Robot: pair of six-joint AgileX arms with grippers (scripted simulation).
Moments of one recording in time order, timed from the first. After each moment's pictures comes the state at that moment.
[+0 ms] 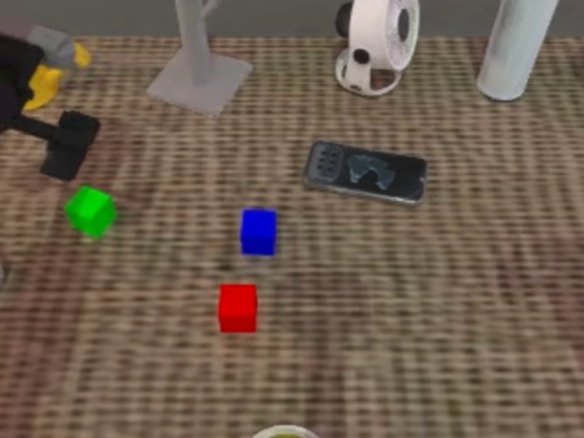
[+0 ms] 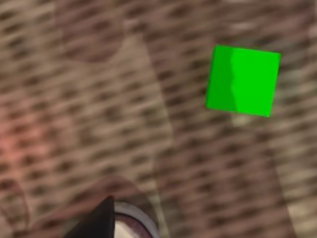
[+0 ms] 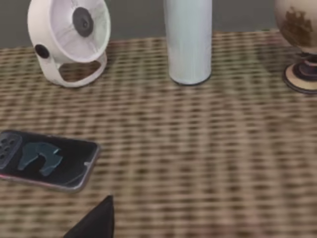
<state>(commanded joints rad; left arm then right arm) -0.07 1.71 1.39 -0.94 0.00 0.30 0.20 0.53 0.57 -0.43 0.13 0.16</state>
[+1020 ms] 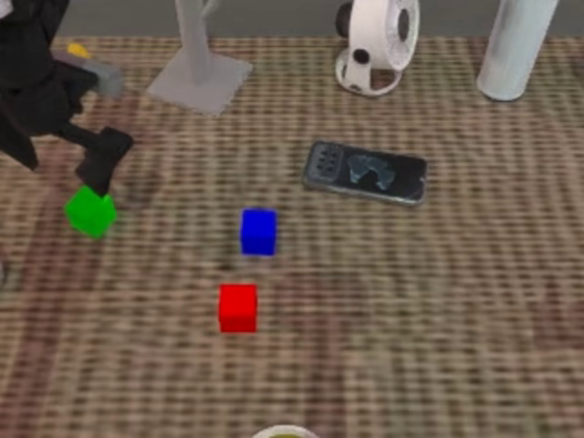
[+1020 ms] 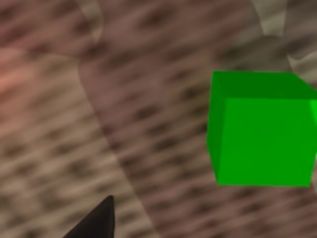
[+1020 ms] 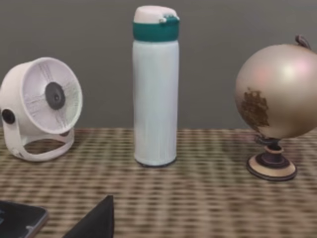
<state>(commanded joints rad) -0.09 2.20 1.81 -1.19 0.00 0.39 0.01 0.00 0.00 0.00 0.00 0.00</state>
